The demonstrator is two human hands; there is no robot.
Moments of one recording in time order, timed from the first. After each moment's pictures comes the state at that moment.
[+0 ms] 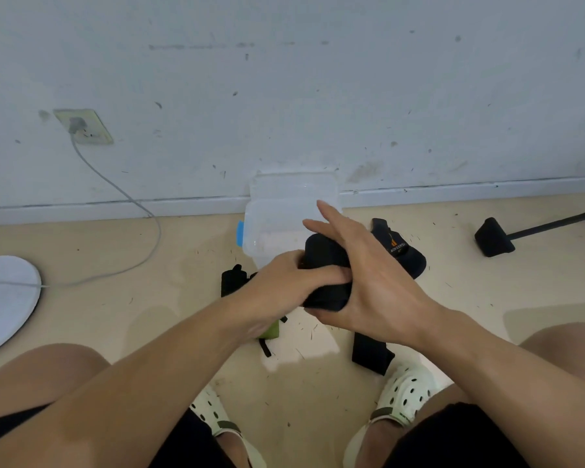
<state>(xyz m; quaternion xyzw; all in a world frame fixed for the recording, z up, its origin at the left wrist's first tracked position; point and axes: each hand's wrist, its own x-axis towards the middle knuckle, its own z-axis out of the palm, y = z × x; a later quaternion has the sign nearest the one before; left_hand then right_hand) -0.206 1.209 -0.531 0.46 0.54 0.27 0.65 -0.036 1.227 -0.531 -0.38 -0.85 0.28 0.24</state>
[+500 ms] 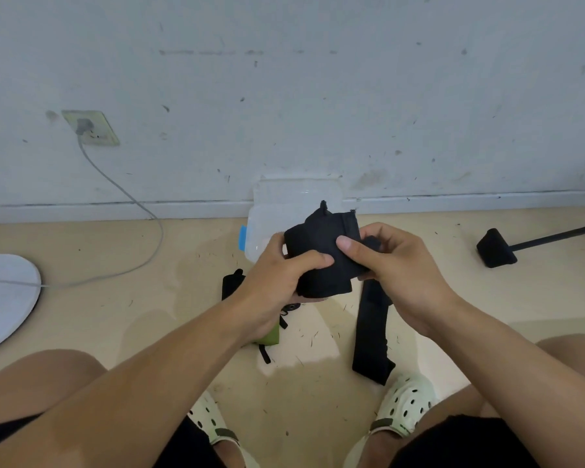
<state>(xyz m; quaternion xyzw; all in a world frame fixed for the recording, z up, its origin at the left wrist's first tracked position) -0.213 1.214 -0.539 0.31 0.53 0.44 0.65 -0.033 1.244 -0.518 -0.53 -0.52 0.56 0.37</state>
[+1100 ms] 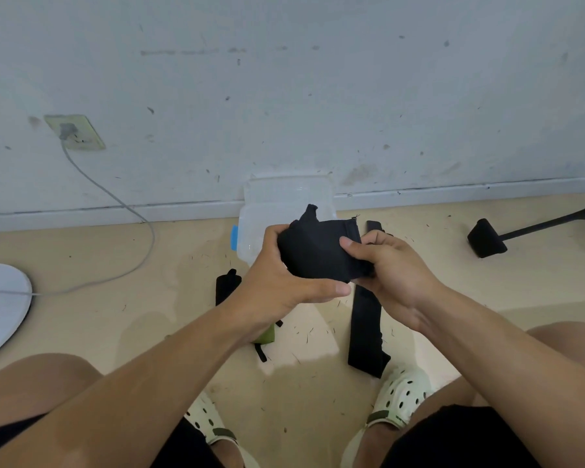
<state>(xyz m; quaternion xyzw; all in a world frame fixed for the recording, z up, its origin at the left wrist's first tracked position) -0.203 1.208 -0.540 0.40 0.53 0.42 0.62 -0.025 1.245 -0.521 -0.54 -0.34 0.68 0.37</state>
